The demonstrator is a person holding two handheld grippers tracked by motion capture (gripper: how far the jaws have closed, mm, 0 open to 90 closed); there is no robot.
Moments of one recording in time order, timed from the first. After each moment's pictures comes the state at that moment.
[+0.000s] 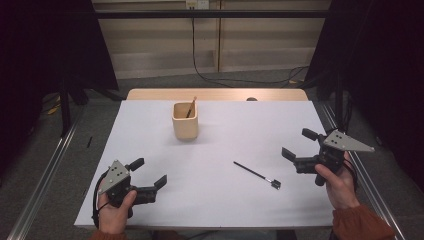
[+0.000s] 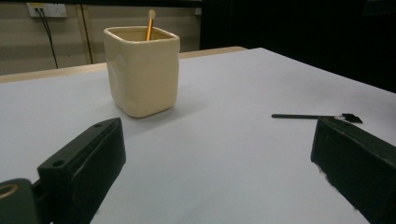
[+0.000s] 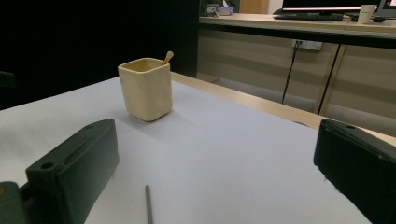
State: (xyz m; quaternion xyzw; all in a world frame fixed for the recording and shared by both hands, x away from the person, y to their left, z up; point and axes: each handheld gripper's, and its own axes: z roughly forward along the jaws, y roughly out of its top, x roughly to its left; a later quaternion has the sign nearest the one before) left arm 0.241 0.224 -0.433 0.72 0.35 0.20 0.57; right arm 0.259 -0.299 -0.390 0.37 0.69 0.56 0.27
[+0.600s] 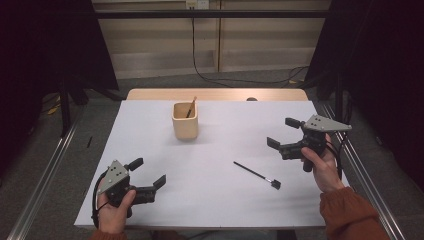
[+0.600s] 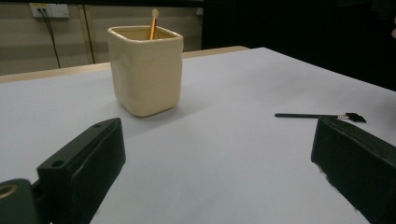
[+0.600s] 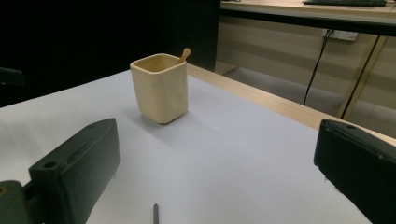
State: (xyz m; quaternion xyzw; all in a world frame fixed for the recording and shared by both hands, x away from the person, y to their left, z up) left arm 0.242 0.226 -0.434 0.72 0.34 0.20 0.57; right arm 0.298 -0.272 -0.378 0.35 0.72 0.55 0.23
